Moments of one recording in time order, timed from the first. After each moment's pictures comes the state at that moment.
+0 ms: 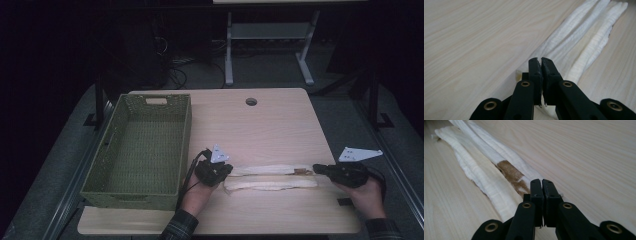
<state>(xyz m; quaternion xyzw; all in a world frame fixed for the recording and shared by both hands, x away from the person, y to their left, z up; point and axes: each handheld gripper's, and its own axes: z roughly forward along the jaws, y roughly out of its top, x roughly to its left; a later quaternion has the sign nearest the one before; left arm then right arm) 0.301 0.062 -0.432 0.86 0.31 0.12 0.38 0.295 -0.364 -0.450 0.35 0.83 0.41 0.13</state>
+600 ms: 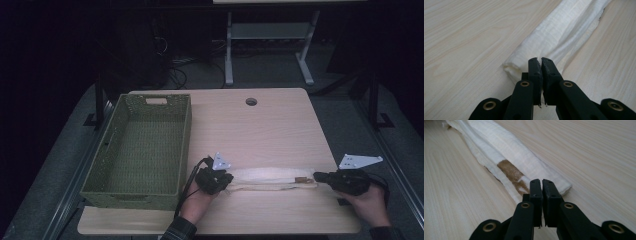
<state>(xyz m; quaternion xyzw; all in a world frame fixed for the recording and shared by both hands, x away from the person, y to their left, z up) 0.288 0.060 -0.438 0.87 0.31 0.09 0.36 0.279 -0.363 -0.454 0.35 0.84 0.41 0.10</state>
